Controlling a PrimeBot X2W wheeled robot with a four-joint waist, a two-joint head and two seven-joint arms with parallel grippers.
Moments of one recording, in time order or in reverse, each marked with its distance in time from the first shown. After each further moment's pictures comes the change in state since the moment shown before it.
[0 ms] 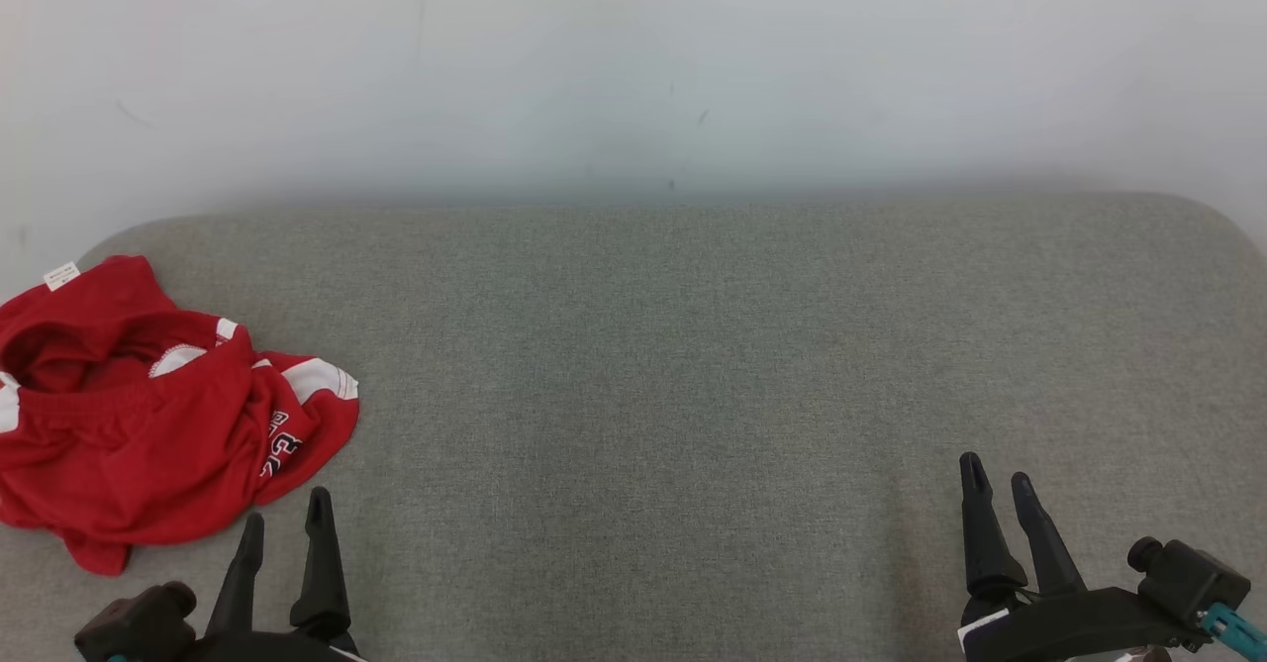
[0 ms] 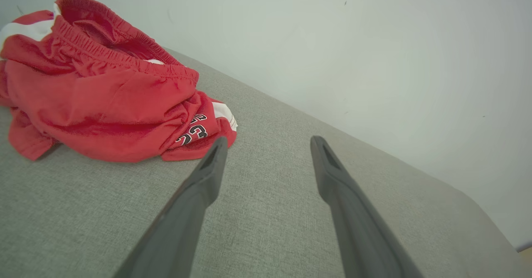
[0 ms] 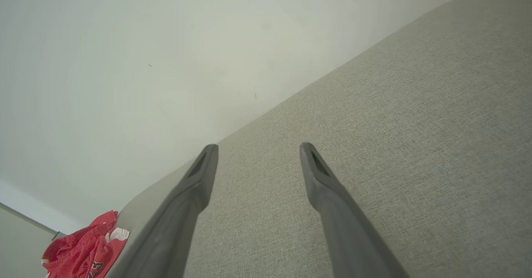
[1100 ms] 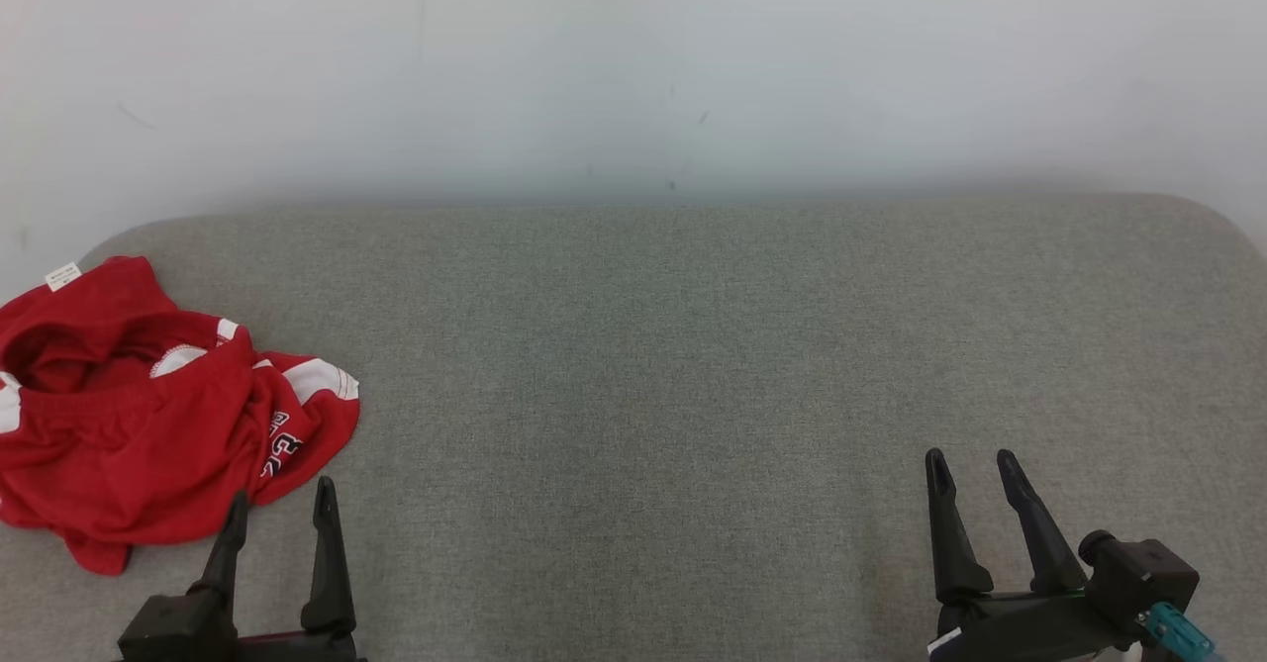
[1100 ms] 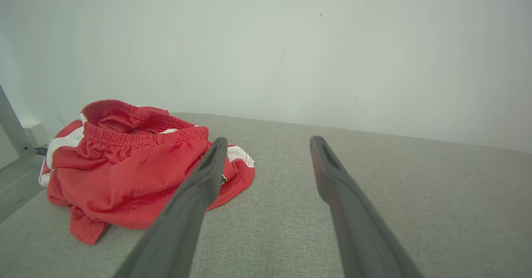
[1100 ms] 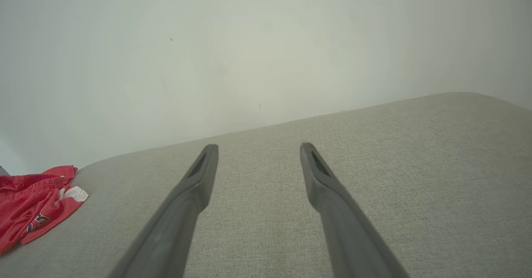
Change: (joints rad) left arm 0.015 0.048 -0.050 -0.049 0.316 0.065 -0.086; right arm 0.001 -0.002 0.032 -0.018 -0.372 0.002 -0.085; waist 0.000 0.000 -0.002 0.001
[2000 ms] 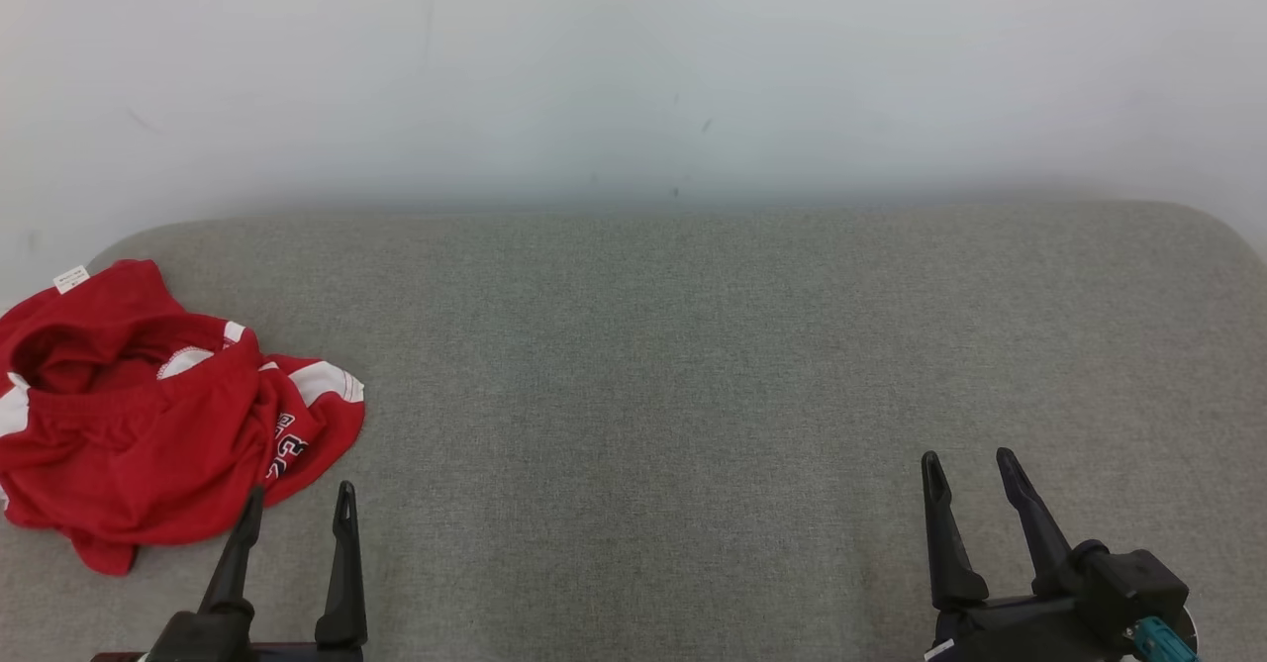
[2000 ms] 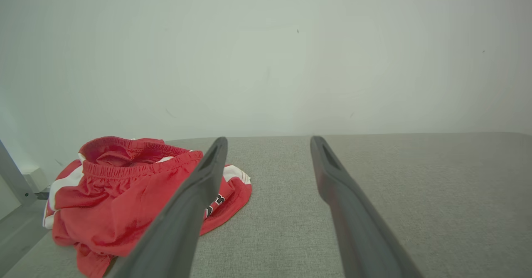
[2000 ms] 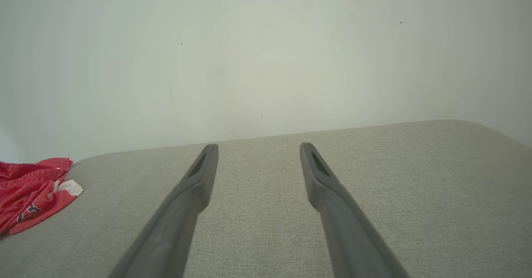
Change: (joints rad) left arm 0.025 -0.009 0.011 -0.031 0.131 -0.060 -0.053; right arm 0.009 -0.001 0.006 -0.005 -0.090 0.000 -0.055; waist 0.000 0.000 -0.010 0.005
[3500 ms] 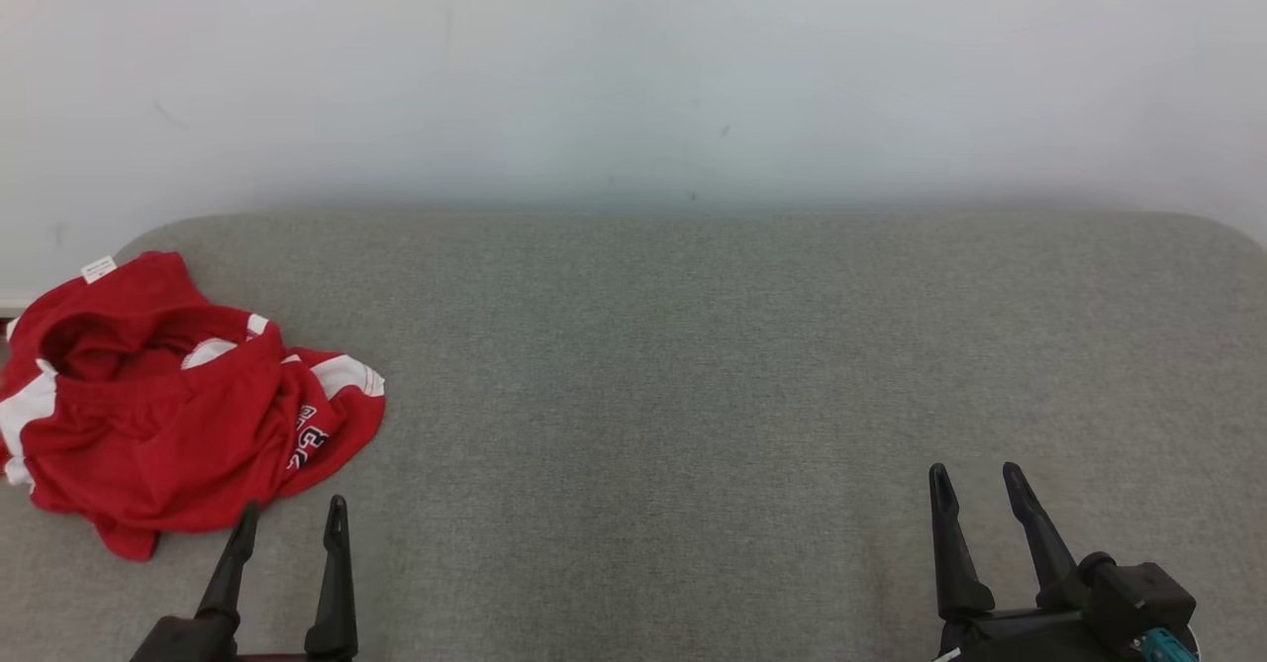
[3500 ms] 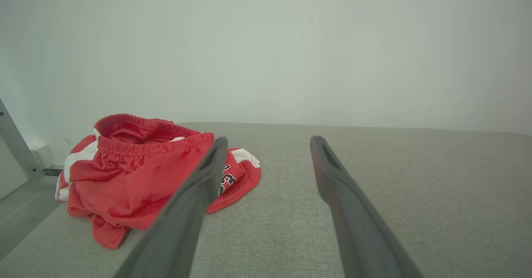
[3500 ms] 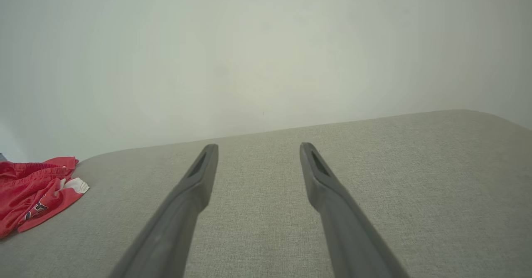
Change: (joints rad) left arm 0.016 0.015 0.004 0.002 -0.049 -0.016 0.032; right arm 0.010 -0.001 -0.005 0.025 0.021 0.000 -0.015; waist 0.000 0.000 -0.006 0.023
